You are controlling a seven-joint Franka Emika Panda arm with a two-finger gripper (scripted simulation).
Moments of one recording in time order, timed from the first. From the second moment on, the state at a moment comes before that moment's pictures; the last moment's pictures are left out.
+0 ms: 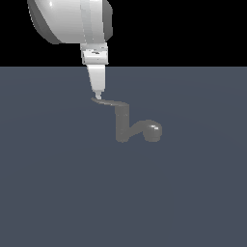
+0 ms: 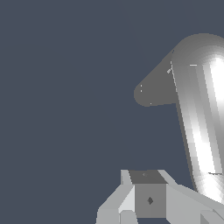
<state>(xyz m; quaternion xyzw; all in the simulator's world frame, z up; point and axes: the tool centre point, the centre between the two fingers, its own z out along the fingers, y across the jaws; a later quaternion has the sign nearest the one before) 0.069 0.097 0.179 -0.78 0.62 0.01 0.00</state>
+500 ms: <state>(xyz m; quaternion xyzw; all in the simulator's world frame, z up) 0.070 0.098 0.173 -0.77 0.63 0.00 0.00</state>
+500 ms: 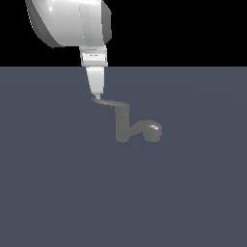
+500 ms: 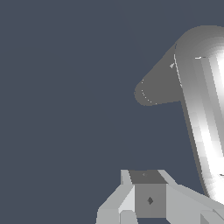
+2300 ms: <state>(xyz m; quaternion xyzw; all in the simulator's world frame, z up) -0.016 0.090 0.175 -0.78 0.63 0.00 0.00</state>
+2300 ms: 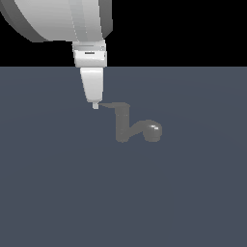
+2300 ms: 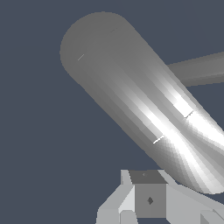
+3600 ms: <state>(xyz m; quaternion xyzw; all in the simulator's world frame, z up) -0.056 0.017 0.175 -0.79 0.62 0.00 0.00</state>
